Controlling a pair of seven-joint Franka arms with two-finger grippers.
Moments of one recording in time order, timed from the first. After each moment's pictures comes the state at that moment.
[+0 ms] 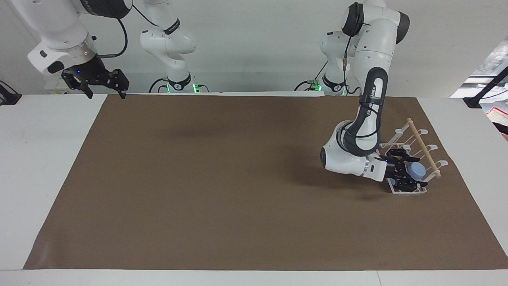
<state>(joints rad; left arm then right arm) -0.20 0.51 -0.18 -1.71 1.48 1.50 -2.28 -0.04 -0.03 -0.04 -1.54 -0.09 1.37 -0.10</state>
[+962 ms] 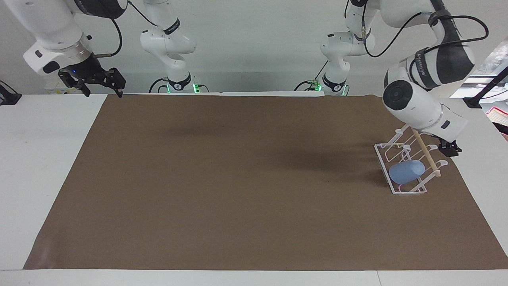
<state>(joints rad) 0.02 0.16 -0.18 -1.73 0.85 1.69 -1.44 -0.05 -0.03 -0.05 -1.54 -0.09 1.36 -0.11</state>
